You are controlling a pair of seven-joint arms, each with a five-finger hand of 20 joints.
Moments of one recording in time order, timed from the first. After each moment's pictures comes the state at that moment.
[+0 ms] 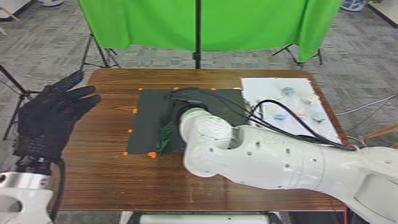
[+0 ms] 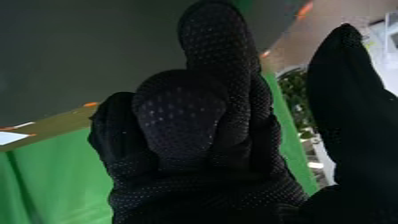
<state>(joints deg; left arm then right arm) 138.9 -42.7 -106.2 -135.7 29.3 16.8 24.9 -35.0 -67.9 9.6 -101.6 -92.1 5.6 62.3</state>
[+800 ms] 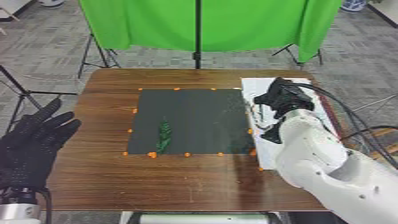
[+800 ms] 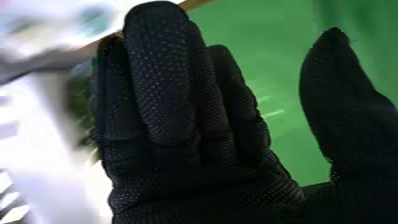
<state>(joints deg) 149.4 -50.6 -109.5 -136.8 28.8 17.8 27.1 -70.6 -38.9 47.0 -122.1 -116.8 6.7 63.6</state>
